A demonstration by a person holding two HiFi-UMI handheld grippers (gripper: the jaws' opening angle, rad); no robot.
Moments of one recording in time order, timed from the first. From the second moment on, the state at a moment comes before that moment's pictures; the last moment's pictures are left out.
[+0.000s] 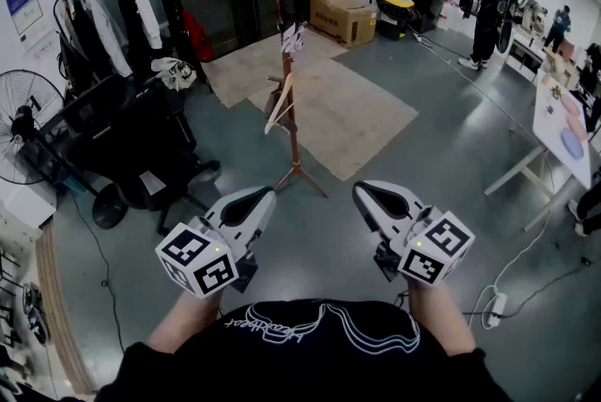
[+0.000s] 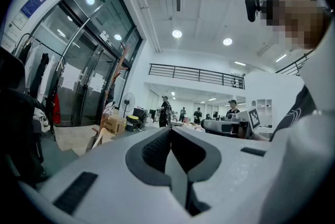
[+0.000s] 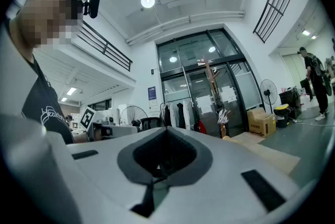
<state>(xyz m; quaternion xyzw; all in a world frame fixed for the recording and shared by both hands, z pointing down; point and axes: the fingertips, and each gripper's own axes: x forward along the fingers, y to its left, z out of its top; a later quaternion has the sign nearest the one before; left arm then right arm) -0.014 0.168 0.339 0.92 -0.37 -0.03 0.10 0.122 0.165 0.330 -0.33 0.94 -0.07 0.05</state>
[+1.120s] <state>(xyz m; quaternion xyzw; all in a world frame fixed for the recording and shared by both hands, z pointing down) -0.042 0.115 0.373 0.91 -0.39 -0.03 0.12 0.126 0.100 0.343 -0.36 0.93 -0.03 0.03</state>
